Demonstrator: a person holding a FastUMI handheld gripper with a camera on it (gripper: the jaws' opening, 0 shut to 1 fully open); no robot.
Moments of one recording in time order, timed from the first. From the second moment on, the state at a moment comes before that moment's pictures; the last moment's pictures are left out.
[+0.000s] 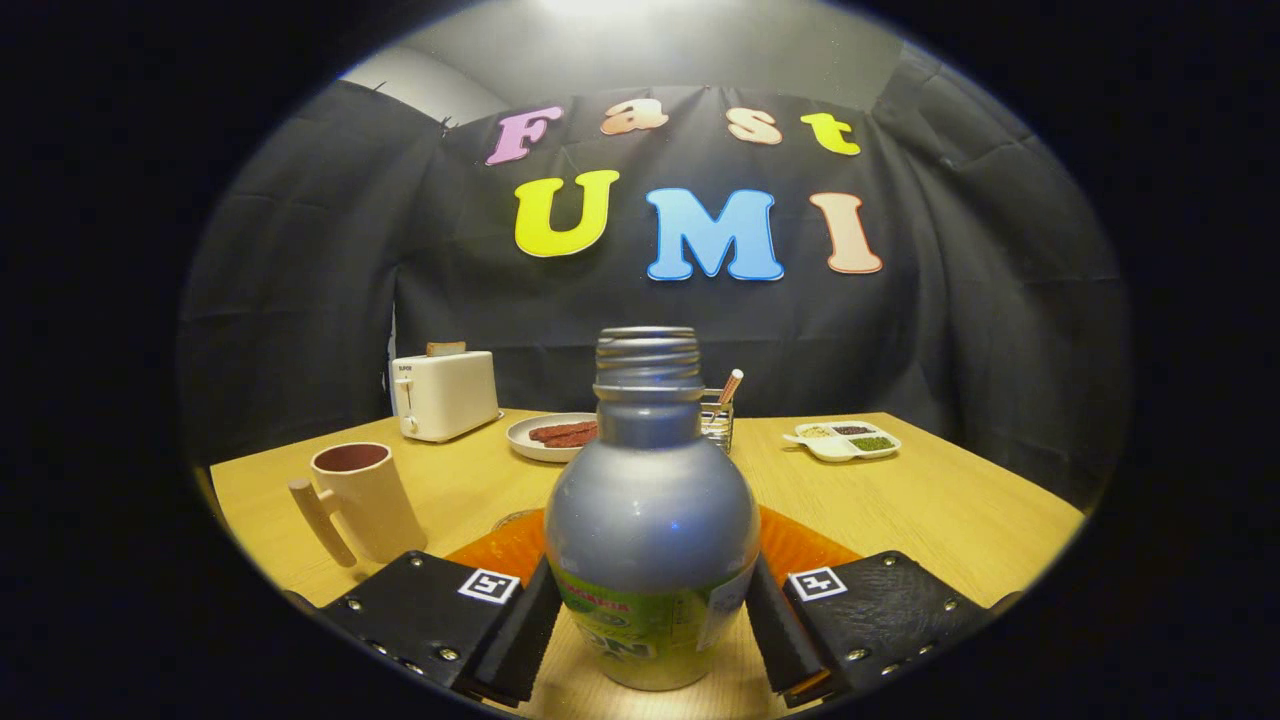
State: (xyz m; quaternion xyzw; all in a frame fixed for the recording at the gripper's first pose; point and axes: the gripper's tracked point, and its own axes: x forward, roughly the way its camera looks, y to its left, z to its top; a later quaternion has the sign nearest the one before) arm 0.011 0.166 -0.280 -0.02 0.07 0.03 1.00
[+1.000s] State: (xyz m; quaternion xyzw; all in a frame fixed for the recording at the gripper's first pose) arm 0.080 0.261 -0.272 -0.39 0.07 0.10 0.91
